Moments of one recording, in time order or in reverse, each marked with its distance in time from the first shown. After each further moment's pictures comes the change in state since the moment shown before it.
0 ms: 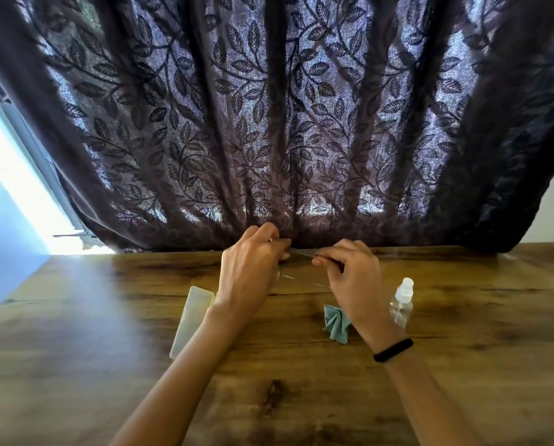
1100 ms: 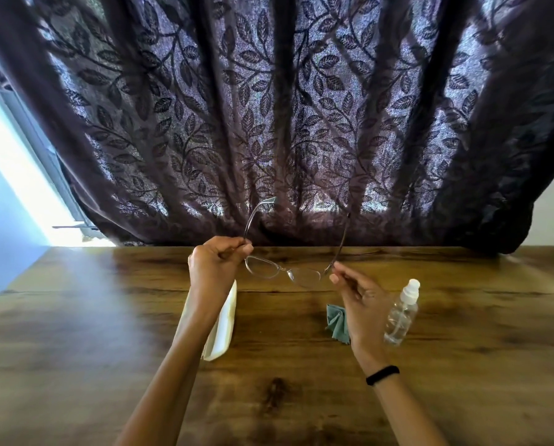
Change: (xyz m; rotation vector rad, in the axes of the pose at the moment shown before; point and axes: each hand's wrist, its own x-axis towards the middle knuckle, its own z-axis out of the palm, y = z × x) left_hand -0.021 -0.045 0.011 -0.685 0.210 -0.671; right_hand -0.045 0.031 0.036 0.761 0.210 0.419
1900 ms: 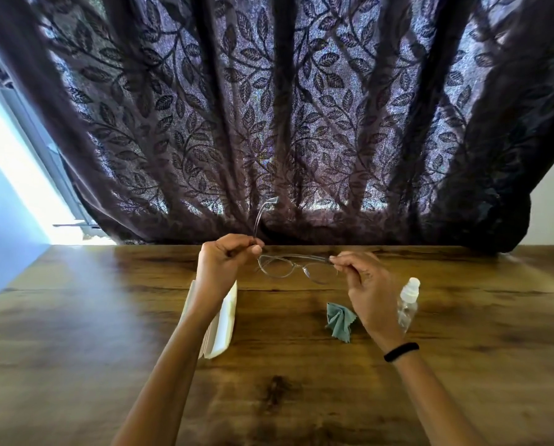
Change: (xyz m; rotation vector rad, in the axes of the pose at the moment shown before) left_hand 0.000 0.005 0.000 -0.178 -0.208 0.018; right_hand 0.029 -0.016 -0.013 -0.542 -0.181 -0.434
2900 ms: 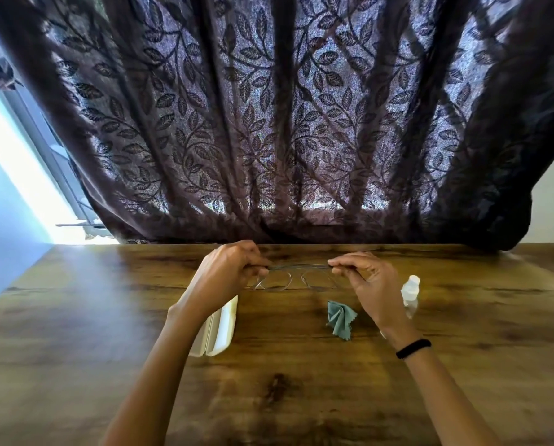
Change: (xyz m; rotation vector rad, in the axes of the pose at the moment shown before) left_hand 0.004 -0.002 -0.012 0.751 -0.386 0.316; right_hand 0.004 0.000 -0.010 0.171 -0.148 0.124
